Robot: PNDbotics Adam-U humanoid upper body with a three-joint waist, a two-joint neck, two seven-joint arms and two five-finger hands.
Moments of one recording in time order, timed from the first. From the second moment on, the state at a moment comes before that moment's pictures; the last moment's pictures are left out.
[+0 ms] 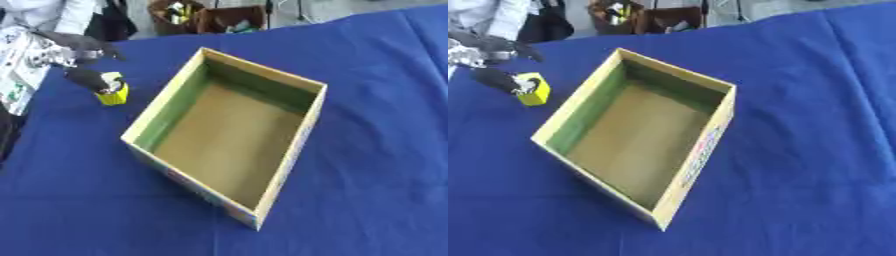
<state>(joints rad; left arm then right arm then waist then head) -1.05 0.71 -0.12 -1.13 -0.96 -0.16 -0.83 -0.46 -0.88 -0.05 -1.99 0.52 0.08 0.08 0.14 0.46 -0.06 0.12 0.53</state>
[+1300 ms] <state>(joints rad) -1.05 0.75 -0.06 -1.05 -0.99 -0.13 -0.83 -0.46 -0.88 -0.06 -1.99 0.52 0.09 0.06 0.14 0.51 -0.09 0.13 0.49</state>
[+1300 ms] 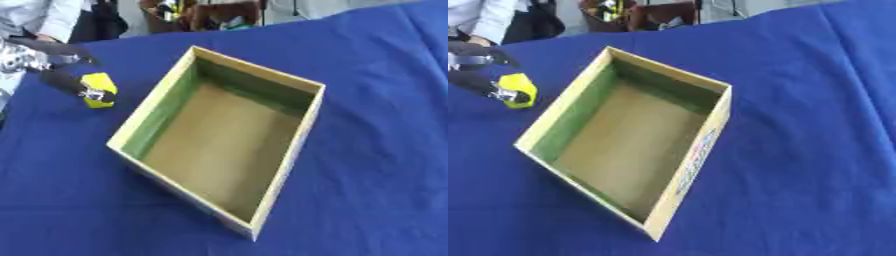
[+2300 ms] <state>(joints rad) -1.06 0.75 -0.06 -1.04 -0.99 -0.15 -0.85 -0.46 -0.87 -0.06 -1.99 0.52 0.11 0.05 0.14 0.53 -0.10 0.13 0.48</state>
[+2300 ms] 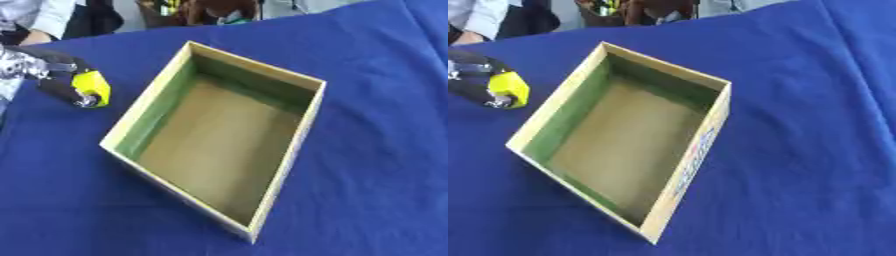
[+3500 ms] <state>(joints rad) -1.06 0.73 -0.07 -1.04 -1.01 -0.11 -0.71 -0.46 -0.86 -0.06 -1.99 0.49 0.12 0.02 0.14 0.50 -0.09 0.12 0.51</state>
